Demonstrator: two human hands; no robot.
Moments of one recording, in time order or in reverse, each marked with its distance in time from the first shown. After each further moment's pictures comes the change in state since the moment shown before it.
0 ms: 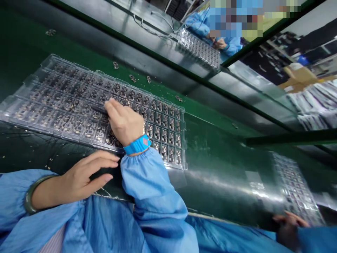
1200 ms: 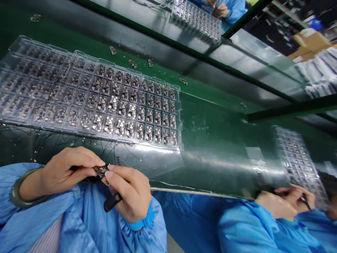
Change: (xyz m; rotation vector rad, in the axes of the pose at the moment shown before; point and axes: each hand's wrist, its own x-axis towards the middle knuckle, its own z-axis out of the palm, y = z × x) left_hand 0.006 0.002 0.002 -0.085 0.024 0.211; right_hand -0.156 -0.073 -0.056 0.535 0.287 0.294
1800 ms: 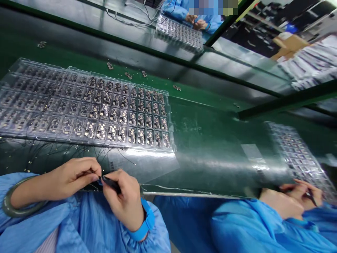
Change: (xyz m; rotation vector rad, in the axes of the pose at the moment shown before) left_hand 0.001 0.003 0.003 -0.004 -0.435 -0.455; right_hand -0.006 0.001 0.003 0.162 -0.089 0.319
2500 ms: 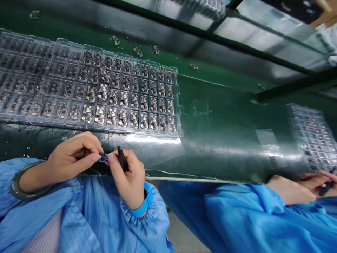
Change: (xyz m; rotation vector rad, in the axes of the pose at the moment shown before) left_hand 0.010 0.004 0.006 -0.076 0.303 0.122; right_hand 0.000 0.003 0.009 0.149 0.169 0.313
